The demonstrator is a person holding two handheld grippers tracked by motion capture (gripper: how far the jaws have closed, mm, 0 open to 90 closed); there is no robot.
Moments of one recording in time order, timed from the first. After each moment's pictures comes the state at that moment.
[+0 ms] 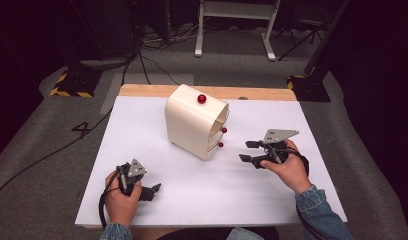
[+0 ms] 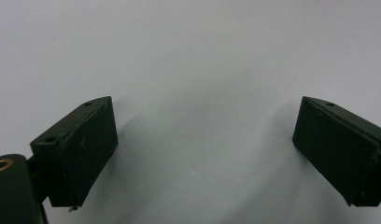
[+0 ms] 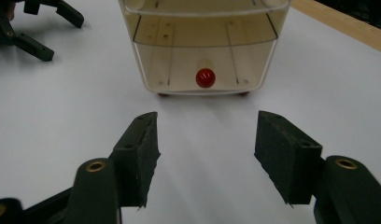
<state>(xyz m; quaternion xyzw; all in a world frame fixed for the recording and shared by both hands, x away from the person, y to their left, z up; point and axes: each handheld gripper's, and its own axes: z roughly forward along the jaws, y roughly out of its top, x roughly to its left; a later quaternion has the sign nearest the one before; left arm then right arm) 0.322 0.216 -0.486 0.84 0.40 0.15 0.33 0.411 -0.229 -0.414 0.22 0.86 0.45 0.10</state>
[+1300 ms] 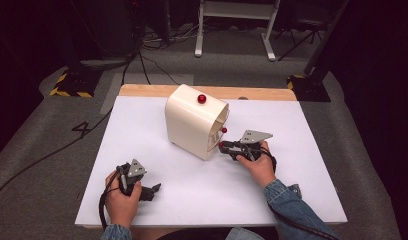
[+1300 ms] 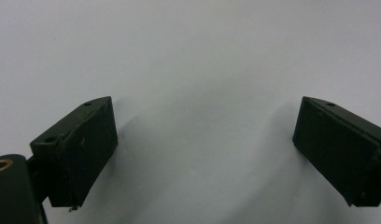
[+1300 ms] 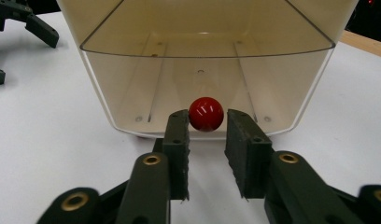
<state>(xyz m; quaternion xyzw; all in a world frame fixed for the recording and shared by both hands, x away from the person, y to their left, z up) 0.322 0.216 -0.486 0.84 0.40 0.15 0.33 0.446 -0.179 -0.475 0.20 0.82 0.52 0.12</state>
